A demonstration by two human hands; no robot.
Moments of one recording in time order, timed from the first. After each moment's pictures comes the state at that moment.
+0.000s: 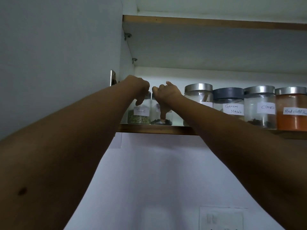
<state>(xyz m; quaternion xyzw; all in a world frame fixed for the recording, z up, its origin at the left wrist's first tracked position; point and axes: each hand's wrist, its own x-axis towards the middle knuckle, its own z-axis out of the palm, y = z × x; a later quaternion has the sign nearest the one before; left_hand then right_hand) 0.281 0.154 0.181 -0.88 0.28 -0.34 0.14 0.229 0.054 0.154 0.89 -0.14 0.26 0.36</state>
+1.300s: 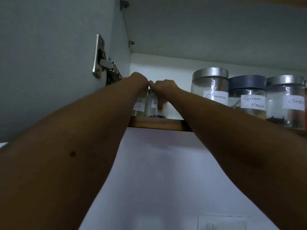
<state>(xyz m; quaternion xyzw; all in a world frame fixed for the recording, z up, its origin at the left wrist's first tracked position) 0.328 0.108 0.165 -0.89 0.26 -0.35 0.11 0.305 0.006 0.162 0.89 -0.16 0.27 0.34</state>
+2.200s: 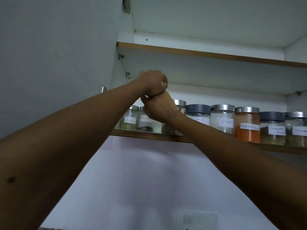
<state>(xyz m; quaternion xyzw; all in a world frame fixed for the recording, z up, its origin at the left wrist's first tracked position) 0.174 0.143 0.197 -0.75 0.44 -0.47 -0.14 0.147 0.061 0.138 0.74 0.10 0.52 0.41</state>
